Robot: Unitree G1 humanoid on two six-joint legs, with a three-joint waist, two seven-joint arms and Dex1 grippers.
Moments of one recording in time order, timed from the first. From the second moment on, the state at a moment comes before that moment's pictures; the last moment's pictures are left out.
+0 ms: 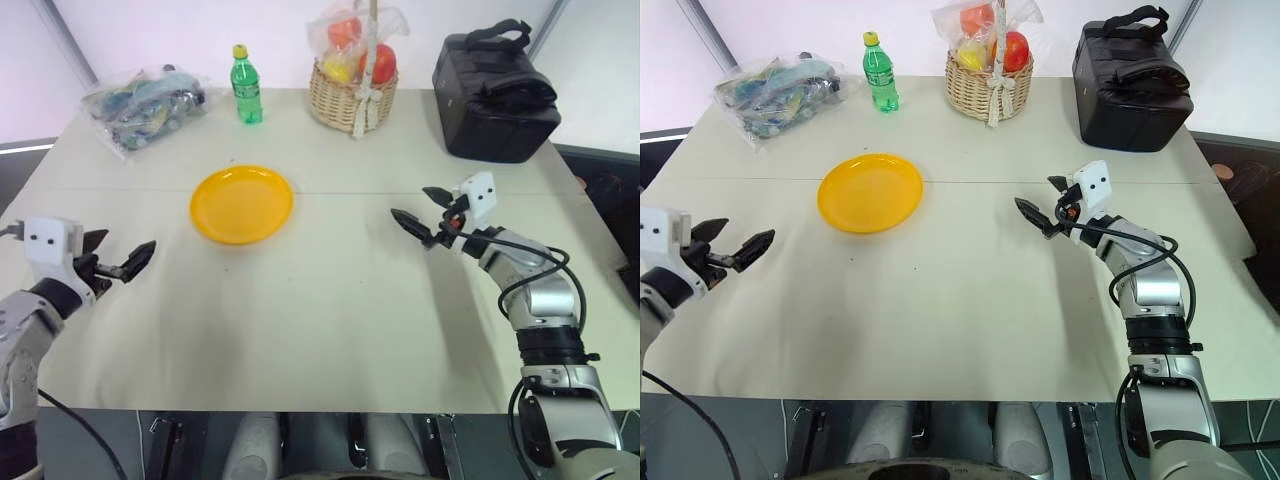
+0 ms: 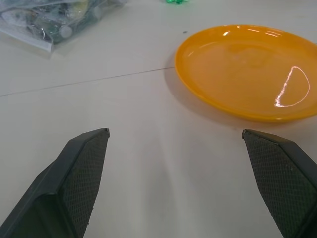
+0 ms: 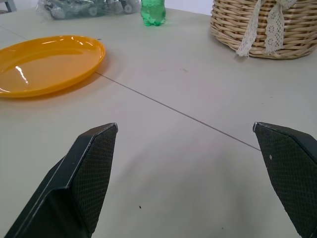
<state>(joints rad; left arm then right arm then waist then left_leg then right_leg) 0.00 0.71 0.53 -0.24 -0.51 0.59 -0.54 -0.51 -0.49 -0.10 0.23 0.32 0.26 0.72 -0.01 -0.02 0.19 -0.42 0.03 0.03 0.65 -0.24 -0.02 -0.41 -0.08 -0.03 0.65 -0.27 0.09</state>
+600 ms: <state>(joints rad) -0.02 0.71 0.53 -0.24 -0.51 0.58 -0.52 -0.49 -0.49 -0.10 0.23 0.32 0.26 0.71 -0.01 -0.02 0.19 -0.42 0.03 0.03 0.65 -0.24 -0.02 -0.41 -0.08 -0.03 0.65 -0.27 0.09</state>
